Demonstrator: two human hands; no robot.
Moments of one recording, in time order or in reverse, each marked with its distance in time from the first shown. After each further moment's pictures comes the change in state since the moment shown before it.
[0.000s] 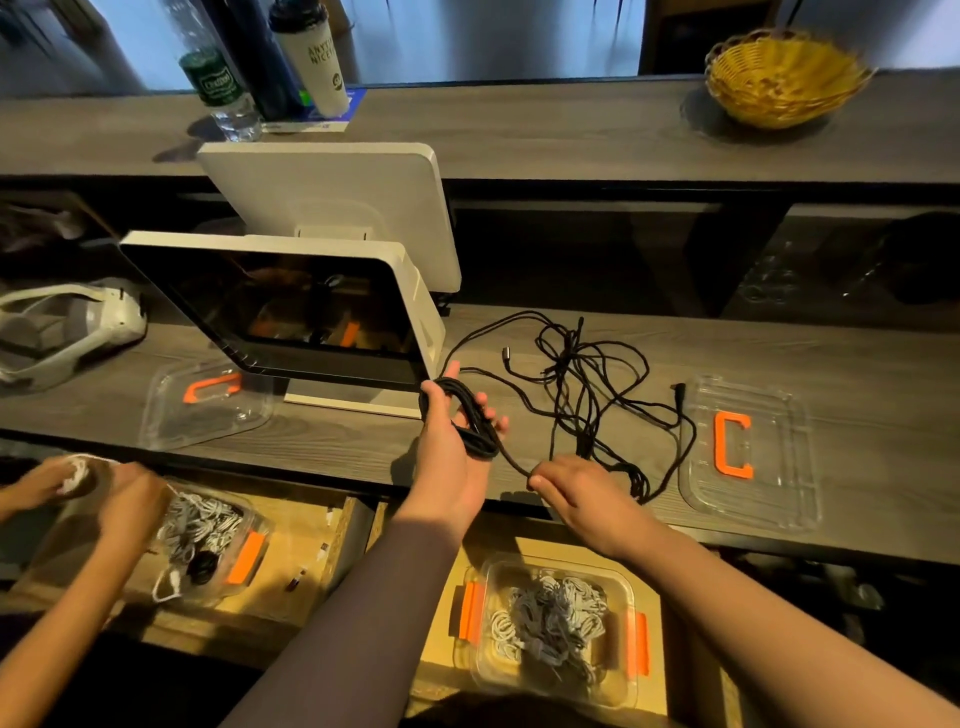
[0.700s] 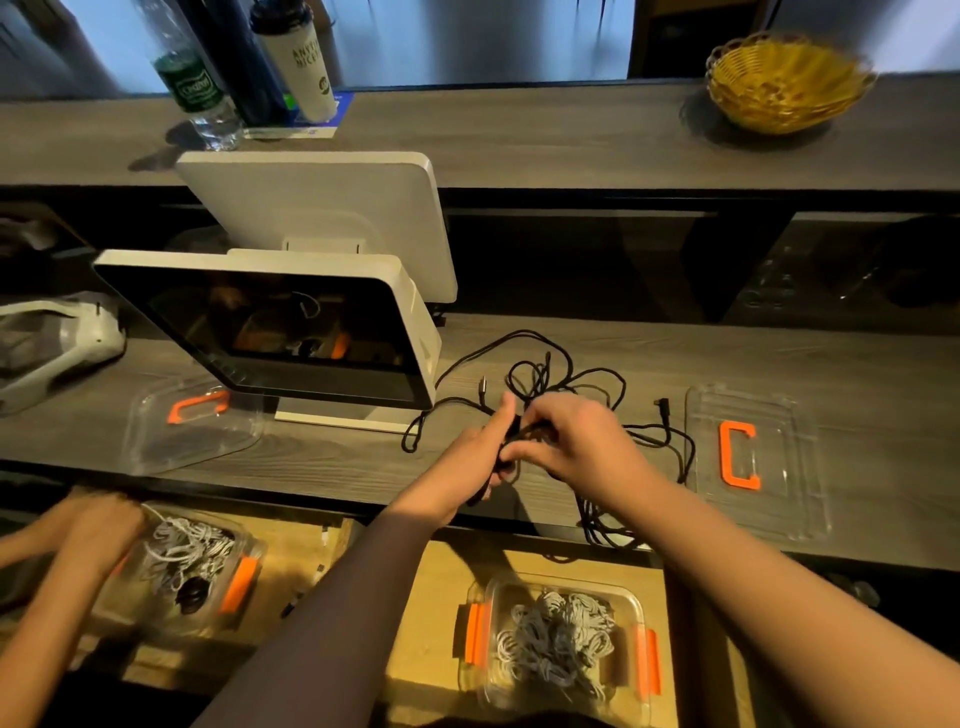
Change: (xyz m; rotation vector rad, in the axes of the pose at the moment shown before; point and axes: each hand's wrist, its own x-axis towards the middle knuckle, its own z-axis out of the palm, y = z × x) left_hand 0.025 0.025 -0.002 1.087 -0.389 -0.268; right_hand 0.046 -0.043 -0.068 0.019 0.196 -0.053
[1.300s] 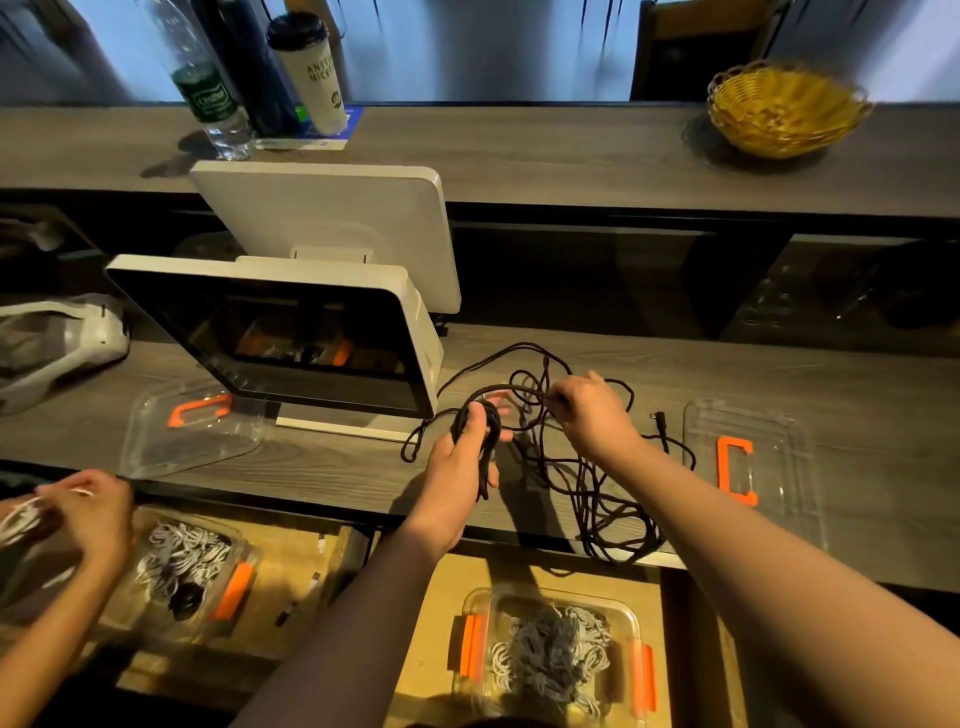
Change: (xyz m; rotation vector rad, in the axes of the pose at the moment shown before) left_hand -0.007 -0.010 0.004 -0.380 0.293 0.254; right_hand 0.056 0.070 0.030 -0.101 -0.010 0.314
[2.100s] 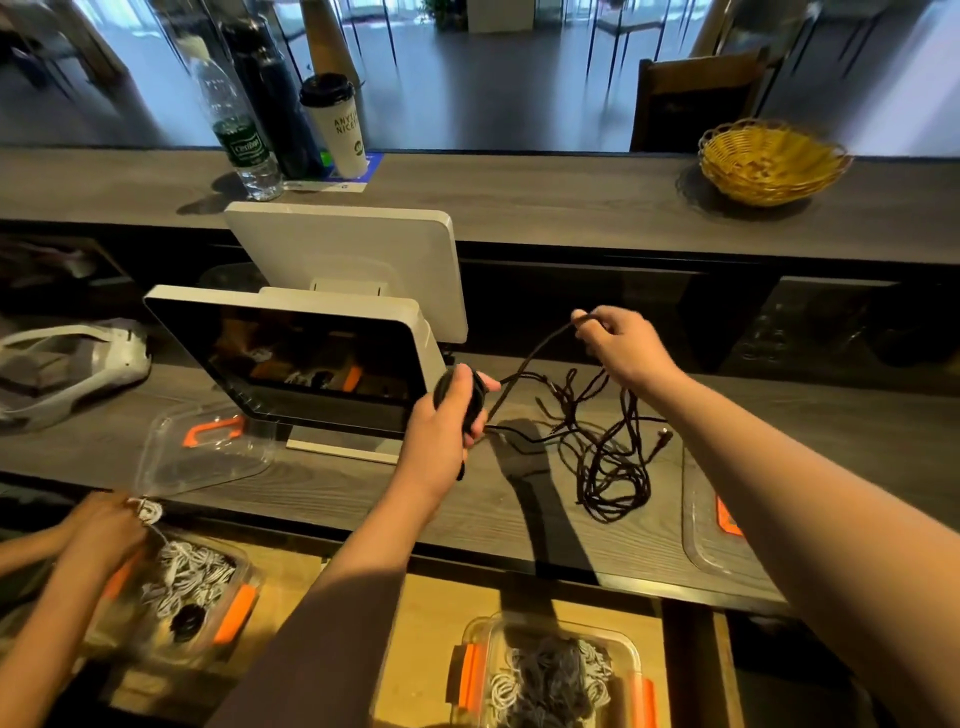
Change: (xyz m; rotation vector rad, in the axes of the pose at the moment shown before) left_hand -0.006 0.071 -0.013 0.113 0.017 0.208; right_hand 0.032 -0.020 -0.105 0.466 0.218 -0.015
